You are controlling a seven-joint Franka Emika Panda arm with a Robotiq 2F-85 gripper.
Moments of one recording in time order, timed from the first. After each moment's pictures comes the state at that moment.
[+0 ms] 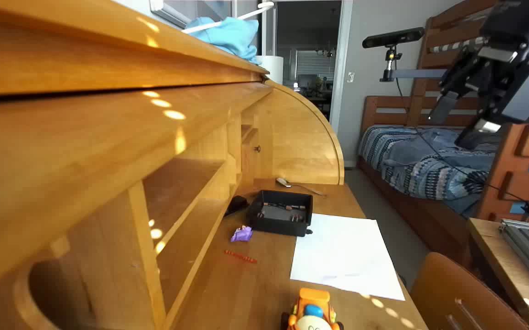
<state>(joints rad) 0.14 -0.81 0.35 -2.79 -0.01 2.28 0.20</state>
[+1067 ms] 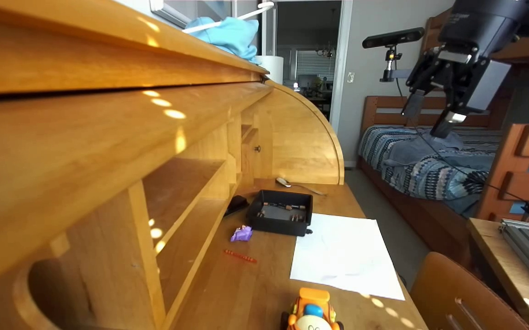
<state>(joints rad) 0.13 -0.72 0.16 -2.74 -0.07 2.27 -0.08</state>
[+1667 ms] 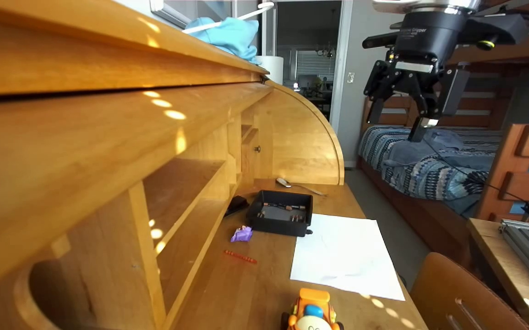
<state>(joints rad) 0.20 -0.50 0.04 -2.60 -0.07 2.27 -0.47</state>
